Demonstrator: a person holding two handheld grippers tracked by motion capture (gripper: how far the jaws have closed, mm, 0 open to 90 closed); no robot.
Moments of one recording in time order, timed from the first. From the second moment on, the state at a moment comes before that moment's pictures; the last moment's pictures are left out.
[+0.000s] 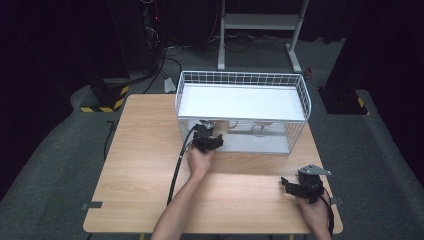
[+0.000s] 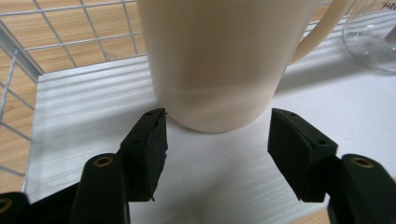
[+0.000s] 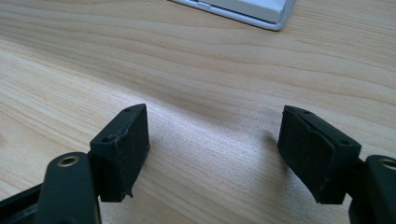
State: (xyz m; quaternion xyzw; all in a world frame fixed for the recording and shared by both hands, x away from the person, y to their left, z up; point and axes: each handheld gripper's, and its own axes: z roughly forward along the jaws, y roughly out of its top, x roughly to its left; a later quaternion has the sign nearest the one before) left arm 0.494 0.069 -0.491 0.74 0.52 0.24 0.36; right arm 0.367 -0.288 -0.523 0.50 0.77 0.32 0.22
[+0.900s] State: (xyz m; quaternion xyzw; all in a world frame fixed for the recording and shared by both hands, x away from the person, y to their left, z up) left arm 0.465 0.073 -0.476 0.75 0.48 0.25 0.37; right arm 0.367 -0.288 -0.523 0.50 0.77 0.32 0.22
